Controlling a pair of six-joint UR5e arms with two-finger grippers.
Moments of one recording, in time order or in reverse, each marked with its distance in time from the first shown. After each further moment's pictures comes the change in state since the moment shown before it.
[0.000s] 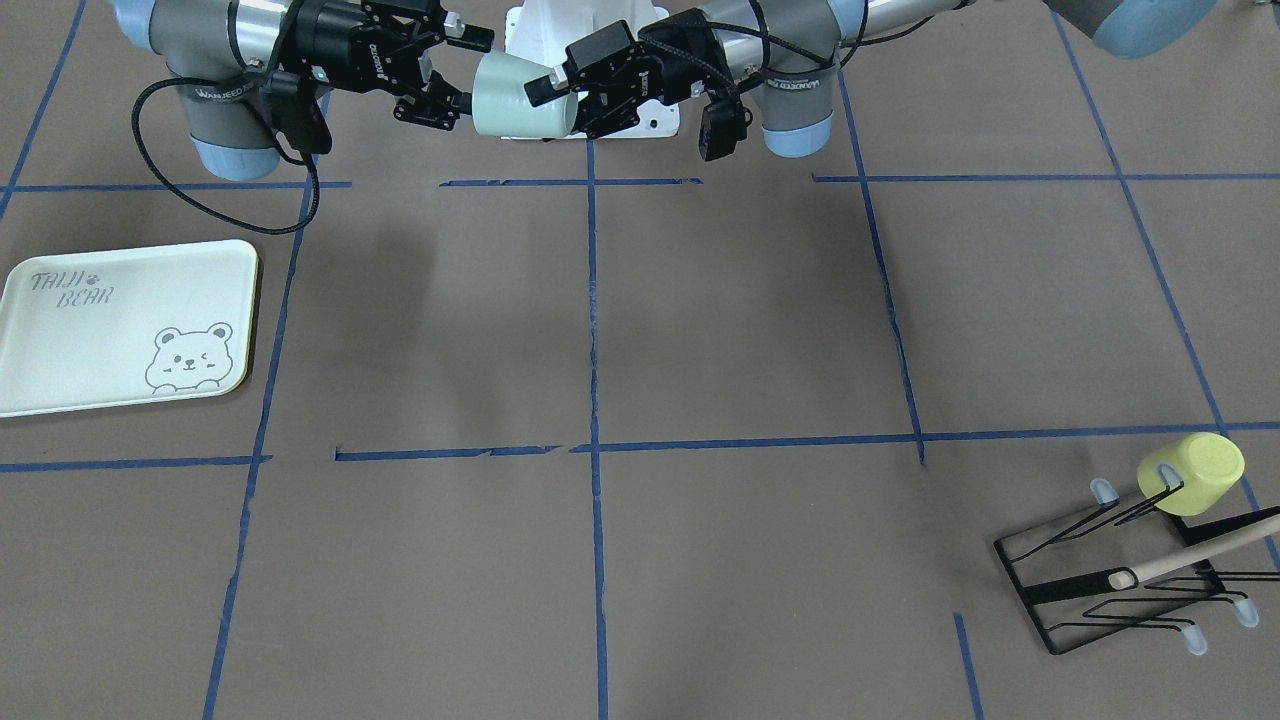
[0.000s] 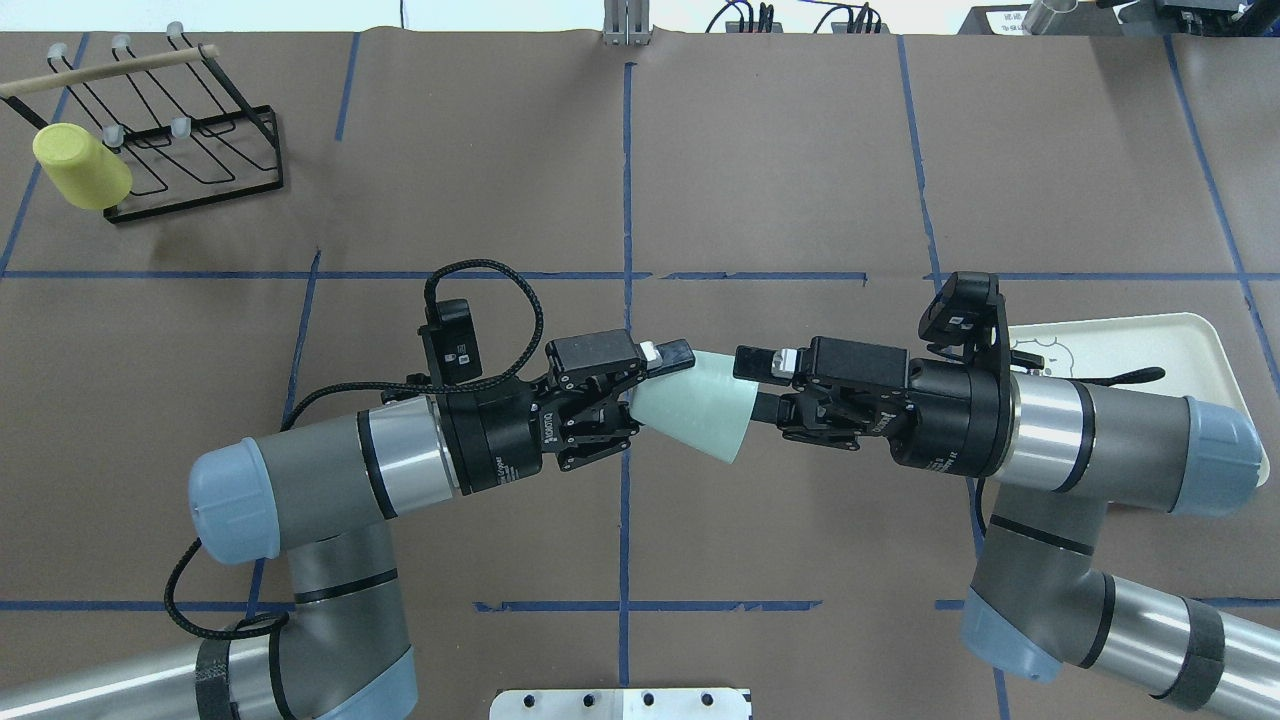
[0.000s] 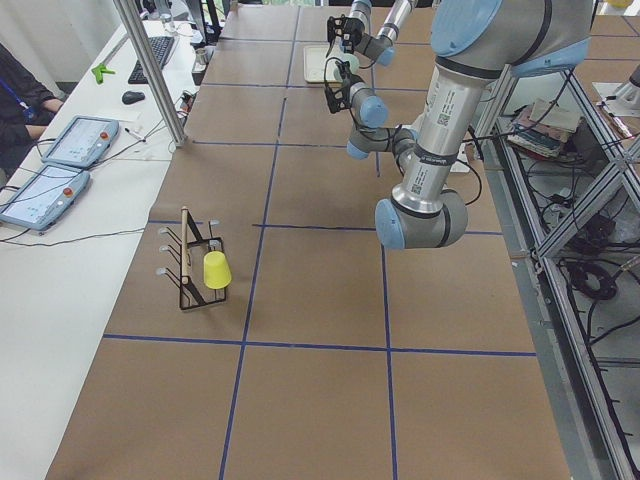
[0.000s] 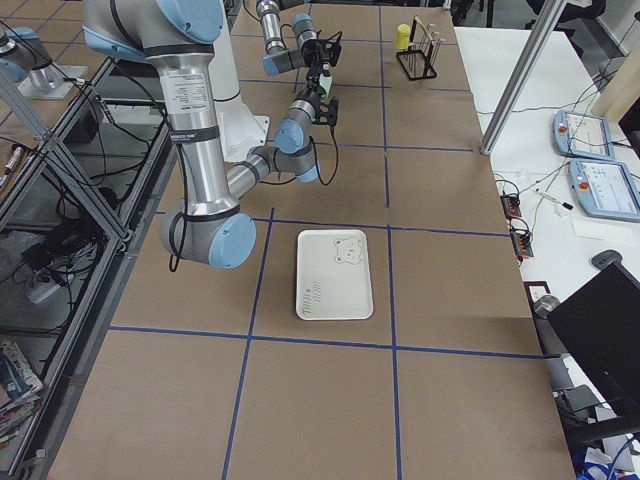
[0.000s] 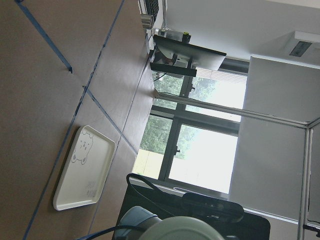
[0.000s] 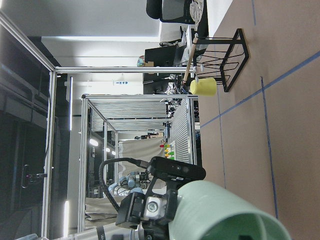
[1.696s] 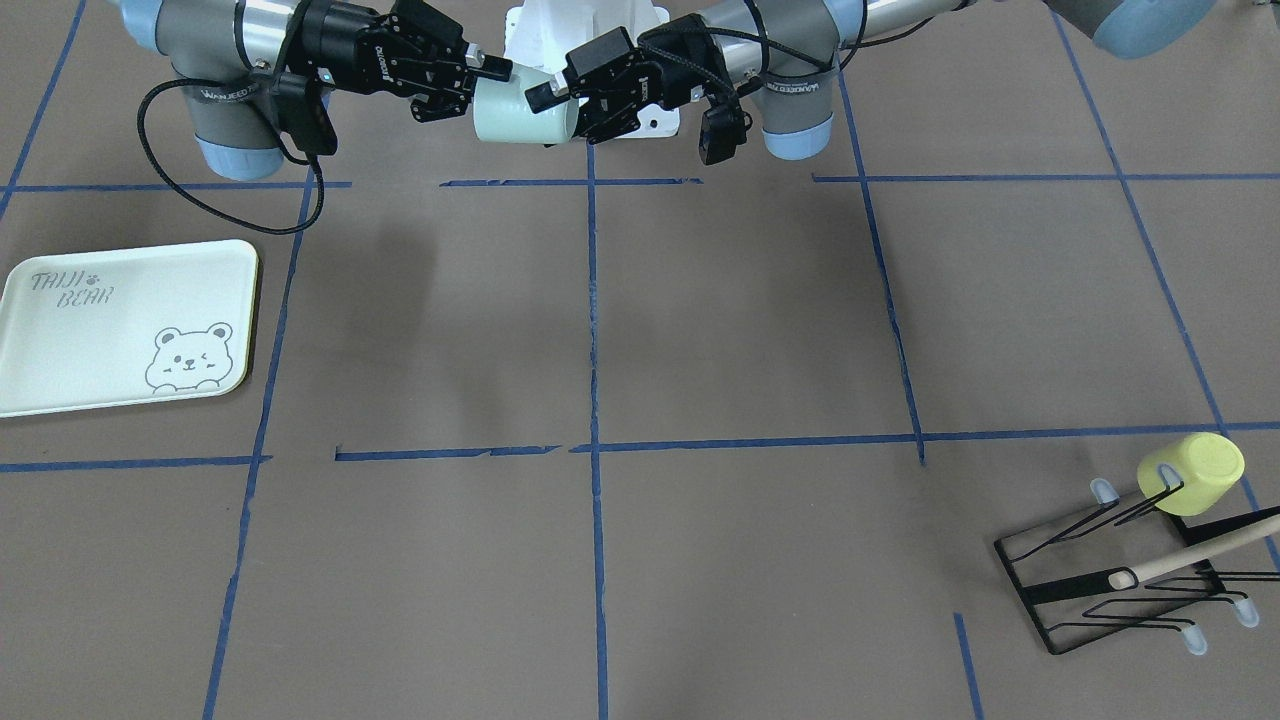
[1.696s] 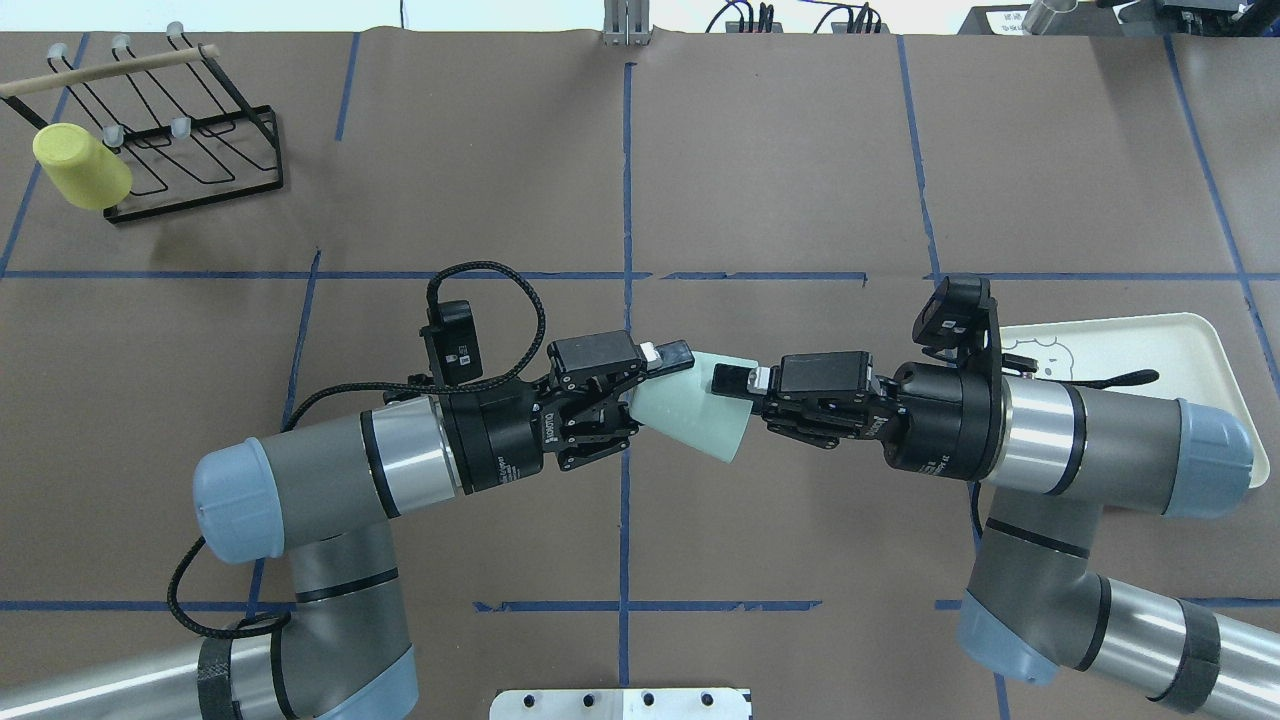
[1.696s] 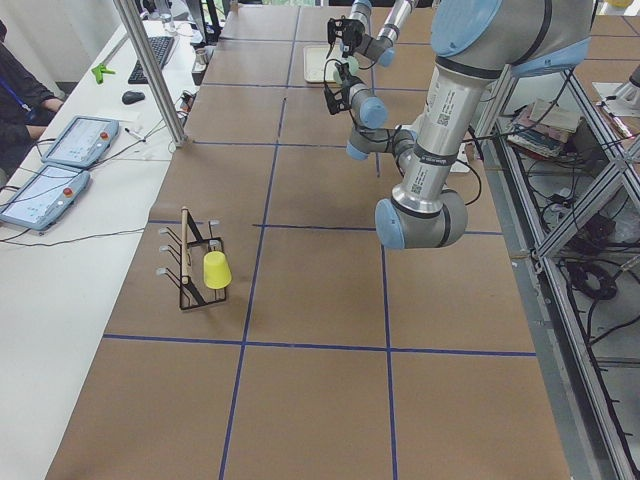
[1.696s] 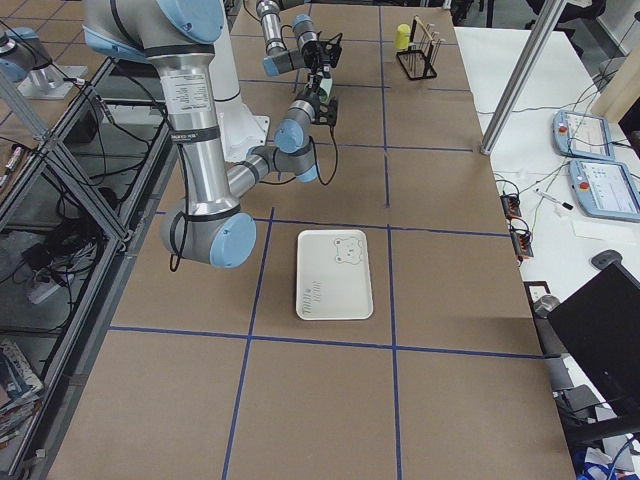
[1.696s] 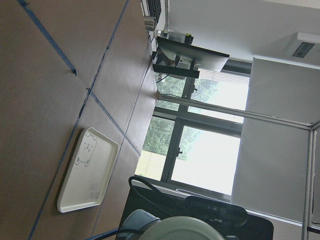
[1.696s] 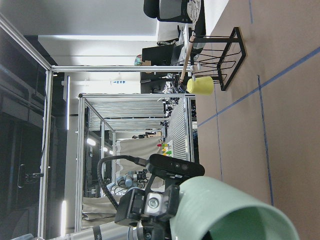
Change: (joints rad) left arm 0.000 0.000 0.009 0.002 0.001 0.001; right arm -0.009 0.004 -0.004 -0.010 0.000 -0.005
